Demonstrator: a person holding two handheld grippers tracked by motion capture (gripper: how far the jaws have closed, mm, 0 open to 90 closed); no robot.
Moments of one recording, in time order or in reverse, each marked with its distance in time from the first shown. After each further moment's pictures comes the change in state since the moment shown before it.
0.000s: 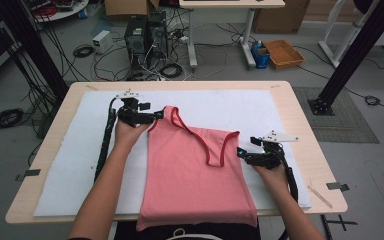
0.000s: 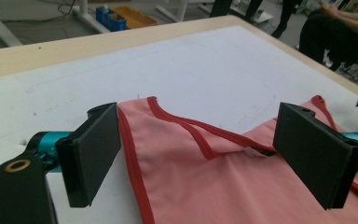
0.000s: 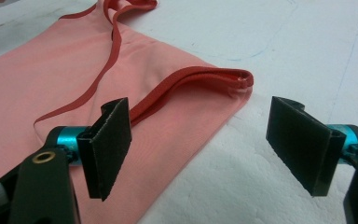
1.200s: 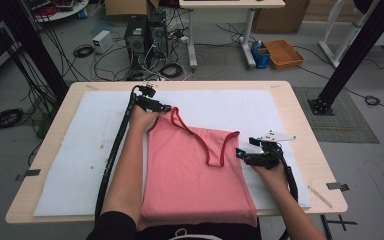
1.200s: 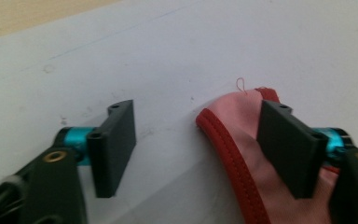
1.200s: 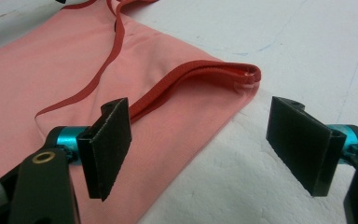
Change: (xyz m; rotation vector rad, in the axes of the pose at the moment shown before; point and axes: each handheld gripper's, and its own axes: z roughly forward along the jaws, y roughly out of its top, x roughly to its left) left arm 0.059 0.010 0.090 0.302 0.105 -0.023; right arm 0.000 0.001 0.003 0.033 0.015 -0.013
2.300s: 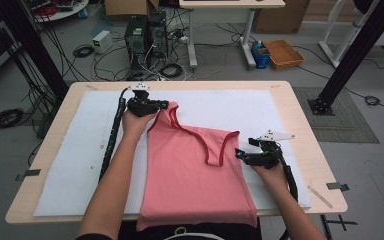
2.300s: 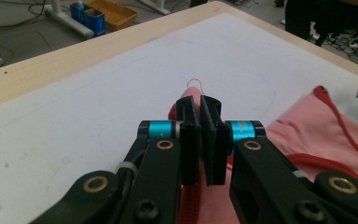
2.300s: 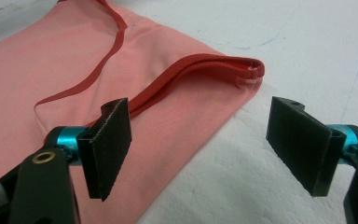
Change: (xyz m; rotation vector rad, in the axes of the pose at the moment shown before) left arm -0.054 -0.018 -0.074 -0.272 -0.181 0.160; right arm 0.000 0.001 0.003 0.024 0.004 0.003
